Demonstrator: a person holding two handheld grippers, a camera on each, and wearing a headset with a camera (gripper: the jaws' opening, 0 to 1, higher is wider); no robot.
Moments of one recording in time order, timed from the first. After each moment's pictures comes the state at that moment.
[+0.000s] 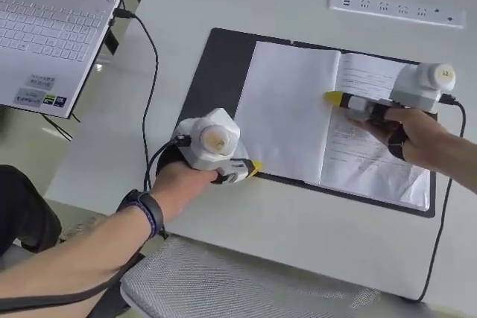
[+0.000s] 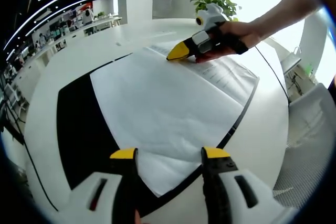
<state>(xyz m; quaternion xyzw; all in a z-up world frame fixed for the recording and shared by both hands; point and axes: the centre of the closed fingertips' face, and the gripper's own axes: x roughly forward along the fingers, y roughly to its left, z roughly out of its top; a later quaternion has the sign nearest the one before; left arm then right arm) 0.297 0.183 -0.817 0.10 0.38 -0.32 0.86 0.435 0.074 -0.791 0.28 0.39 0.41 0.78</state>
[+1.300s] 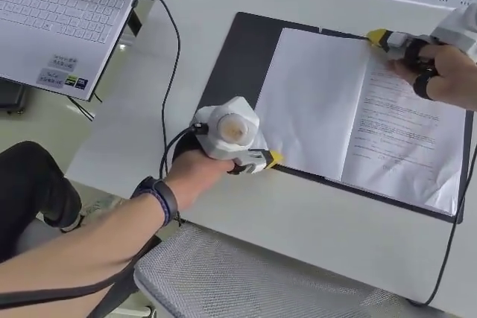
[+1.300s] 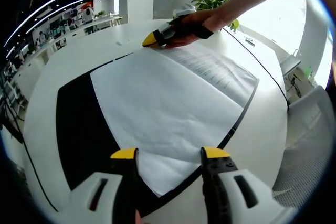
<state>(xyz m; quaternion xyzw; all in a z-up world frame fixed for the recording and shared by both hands) 0.299 0.185 -0.821 0.09 0.38 -0.32 0.86 0.562 0.060 -0.811 0.34 0.38 0.32 0.80</state>
